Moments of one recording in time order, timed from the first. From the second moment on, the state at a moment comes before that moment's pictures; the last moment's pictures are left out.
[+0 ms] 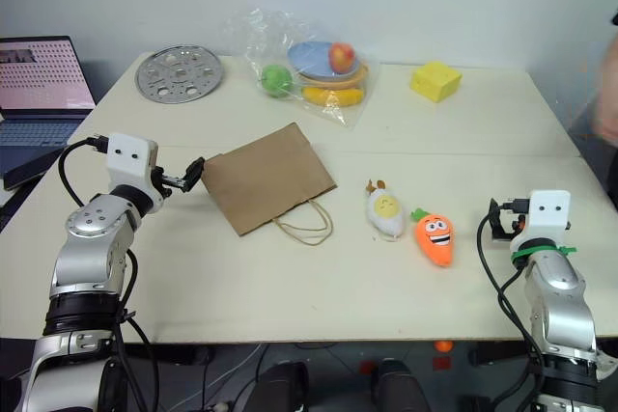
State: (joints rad) left arm -0.48 0.59 0.23 0.29 -0.12 0.23 -0.38; right arm -0.15 -0.42 -0.33 -0.06 0.17 0.36 0.15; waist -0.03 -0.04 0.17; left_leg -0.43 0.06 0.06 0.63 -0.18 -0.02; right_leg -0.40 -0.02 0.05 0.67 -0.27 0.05
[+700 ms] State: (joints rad) left arm -0.43 0.75 0.24 0.09 -0.33 0.33 -0.75; right arm -0.21 -0.70 -0.31 -0.34 0.46 0.61 0.55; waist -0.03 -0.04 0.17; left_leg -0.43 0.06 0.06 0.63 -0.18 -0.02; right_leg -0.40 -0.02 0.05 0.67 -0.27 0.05
